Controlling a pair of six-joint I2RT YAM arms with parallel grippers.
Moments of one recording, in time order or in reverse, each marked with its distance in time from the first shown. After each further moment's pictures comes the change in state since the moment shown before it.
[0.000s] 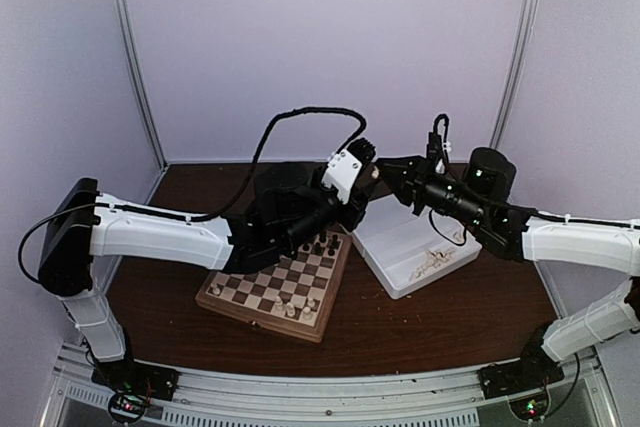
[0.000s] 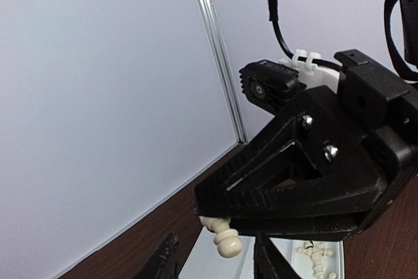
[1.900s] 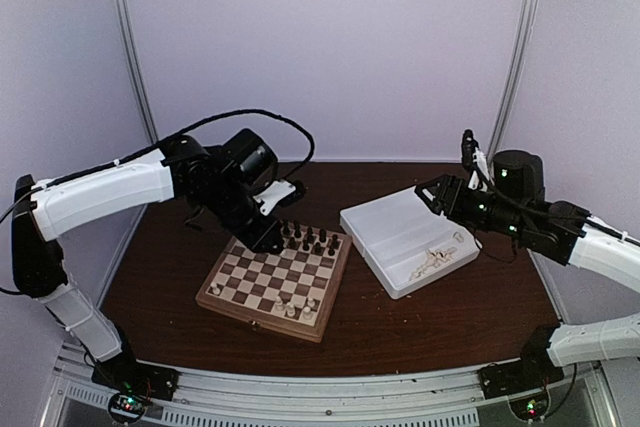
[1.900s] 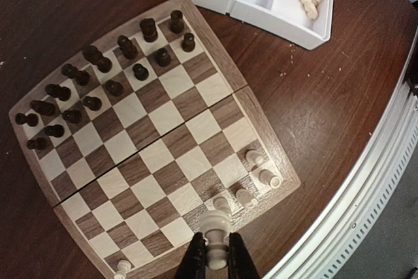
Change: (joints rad) left arm 0.252 -0.214 0.222 -1.569 0.431 -0.367; right arm -0.031 -0.282 0.042 -0.723 0.267 -0.525
